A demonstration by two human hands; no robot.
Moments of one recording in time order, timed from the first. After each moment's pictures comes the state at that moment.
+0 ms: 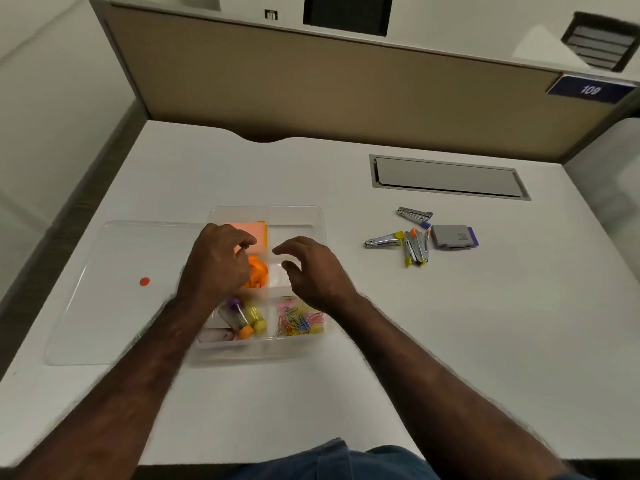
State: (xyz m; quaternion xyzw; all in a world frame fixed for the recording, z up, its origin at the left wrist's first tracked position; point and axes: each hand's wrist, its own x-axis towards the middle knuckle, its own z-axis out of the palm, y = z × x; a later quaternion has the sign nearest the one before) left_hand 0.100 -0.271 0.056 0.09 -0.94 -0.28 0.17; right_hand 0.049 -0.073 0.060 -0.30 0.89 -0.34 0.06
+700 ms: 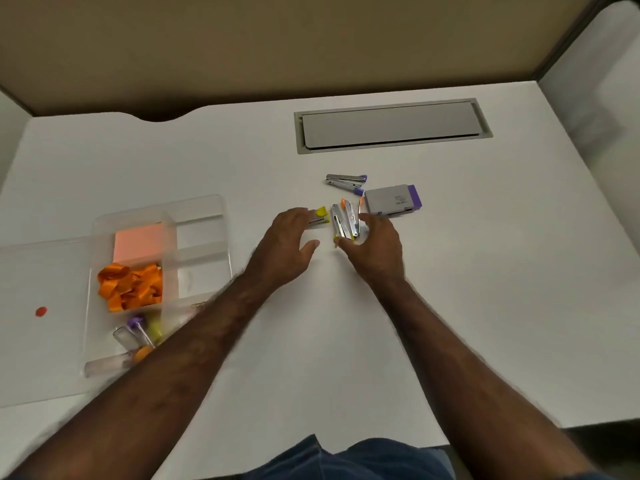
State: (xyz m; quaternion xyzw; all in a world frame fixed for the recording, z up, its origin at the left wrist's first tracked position) left_hand -0.028 -0.025 0.008 -0.07 -0.95 -0.30 0.00; right_hand -0.057 0.171 -0.010 0.07 0.94 -0.35 0.04
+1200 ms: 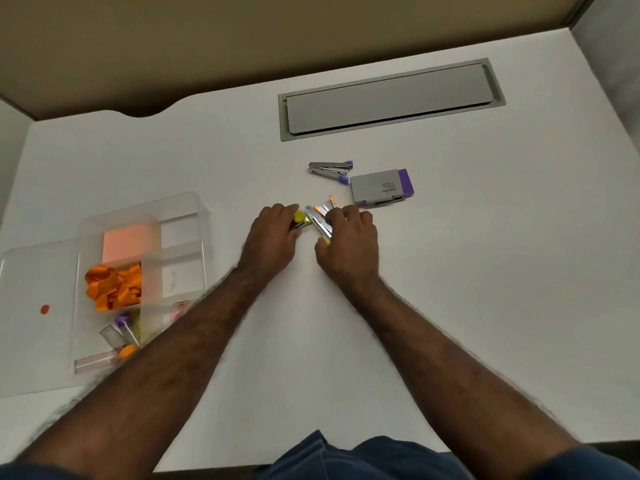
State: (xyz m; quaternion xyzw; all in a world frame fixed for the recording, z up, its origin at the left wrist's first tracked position) left_hand -0.060 0.006 -0.017 0.01 -0.98 -0.19 -0.06; right_hand -0.063 0.173 -0.024 -0.05 0.97 -0.23 0.04
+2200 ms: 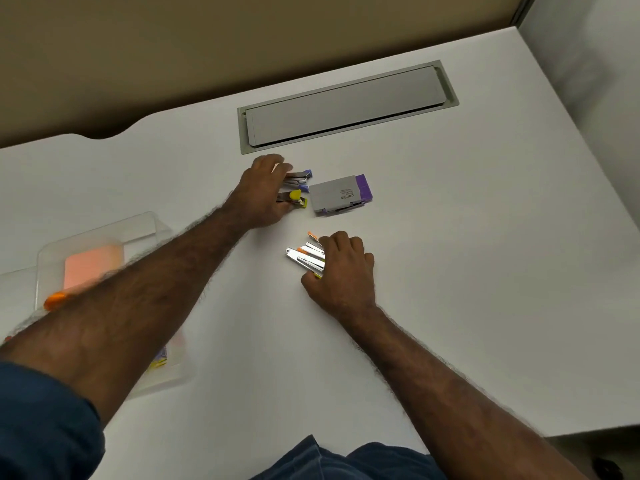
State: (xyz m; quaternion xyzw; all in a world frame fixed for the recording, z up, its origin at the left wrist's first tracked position) left_hand -0.171 0.044 0.008 -0.11 -0.99 -0.08 -0.10; right_hand -0.037 0.238 -0.031 -0.05 0.97 -0.23 0.07
